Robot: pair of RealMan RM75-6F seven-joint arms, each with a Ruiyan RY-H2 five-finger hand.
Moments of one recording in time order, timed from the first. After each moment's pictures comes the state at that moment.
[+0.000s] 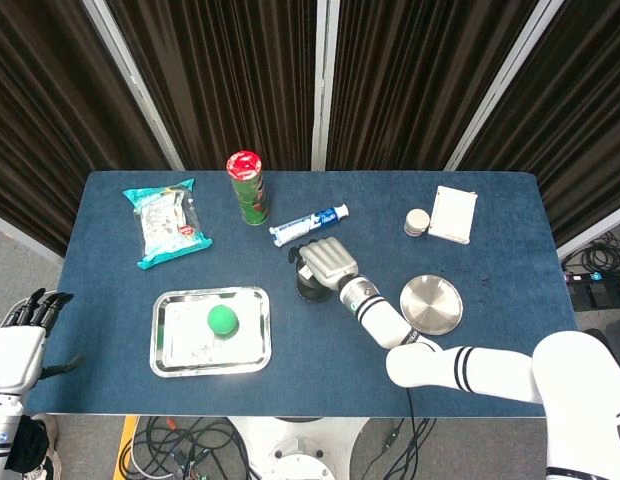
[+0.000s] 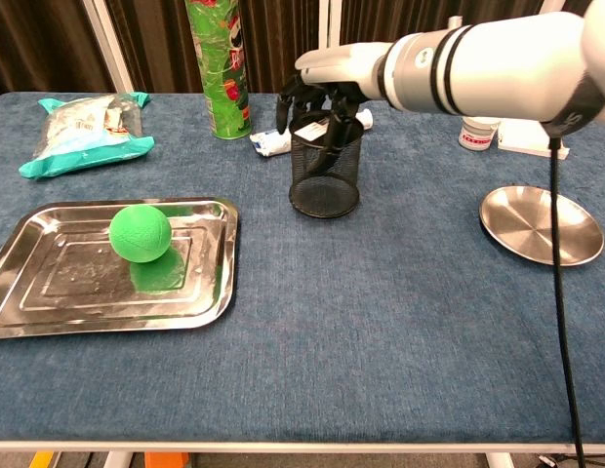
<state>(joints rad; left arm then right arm) -0.09 -1.20 -0.02 -1.46 1.51 1.47 -0.04 1.21 -1.55 0.22 -1.46 -0.59 0.72 -0.46</state>
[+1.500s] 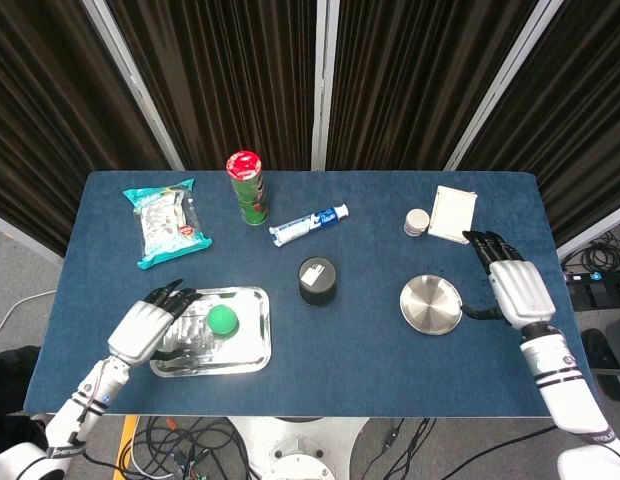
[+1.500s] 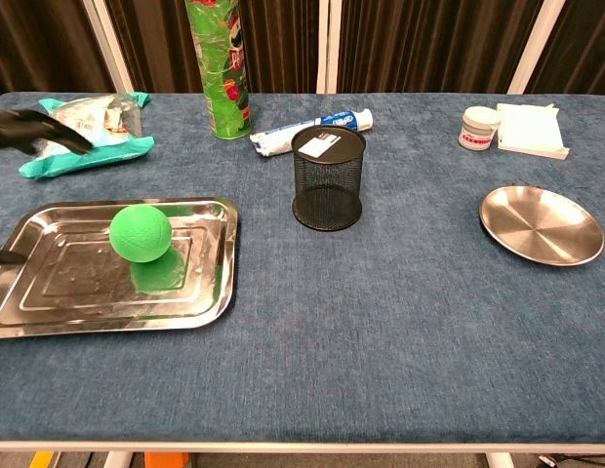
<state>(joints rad) -0.39 -1.33 -0.04 -1.60 1.61 1.15 0.15 0.52 -0.96 0.03 -1.91 -1.16 1.24 -0.05</state>
